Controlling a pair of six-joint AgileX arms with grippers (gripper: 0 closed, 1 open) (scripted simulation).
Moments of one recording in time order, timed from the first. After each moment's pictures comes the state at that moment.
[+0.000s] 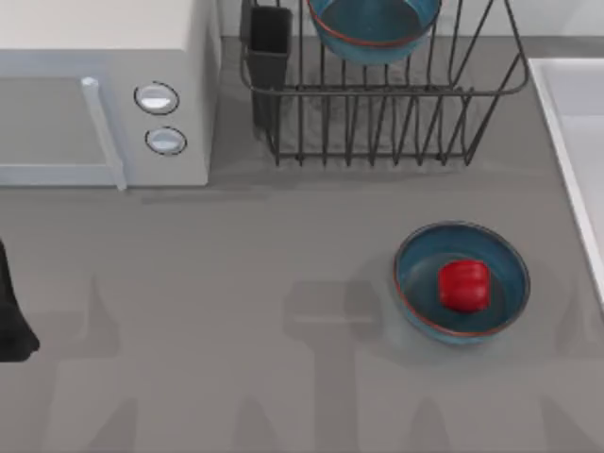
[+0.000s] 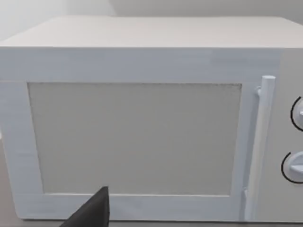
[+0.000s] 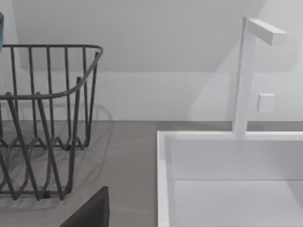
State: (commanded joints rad) left arm 0.00 0.00 0.00 0.00 0.00 0.00; right arm 0.00 0.00 0.00 0.00 0.00 0.00
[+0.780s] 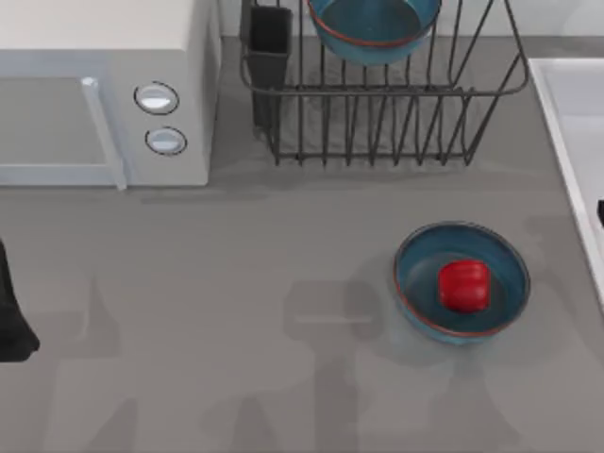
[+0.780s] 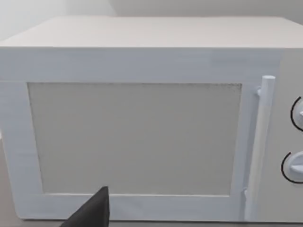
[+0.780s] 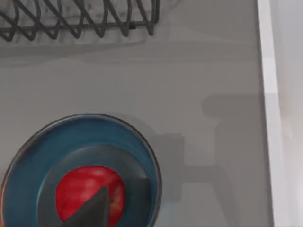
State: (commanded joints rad) left arm 0.00 0.00 0.00 0.00 0.00 0.00; right arm 0.21 0.89 0.71 -0.53 0.00 0.21
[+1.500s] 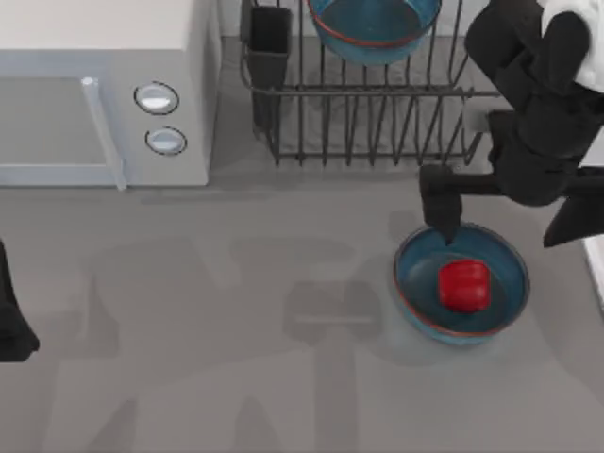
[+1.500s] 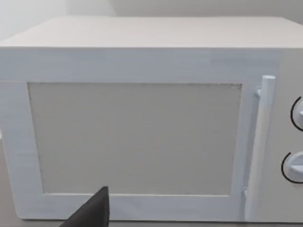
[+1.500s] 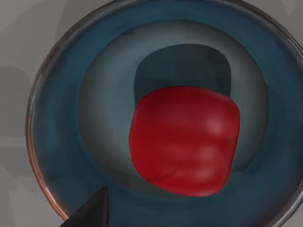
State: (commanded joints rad) left arm 0.00 0.00 0.00 0.00 0.00 0.00; right arm 0.43 1.87 1.46 -1.10 0.00 0.44
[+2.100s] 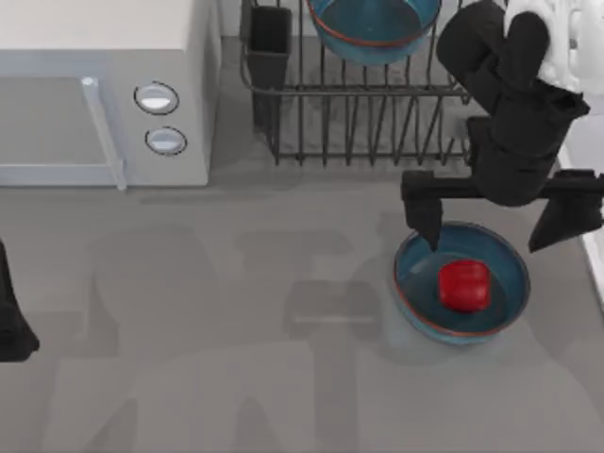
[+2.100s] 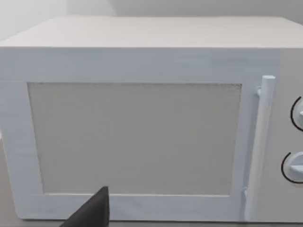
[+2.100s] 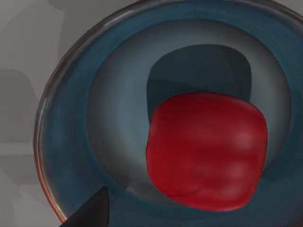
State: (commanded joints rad) left arm 0.00 0.00 0.00 0.00 0.00 0.00; right arm 0.44 1.97 1.54 -1.15 0.00 0.46
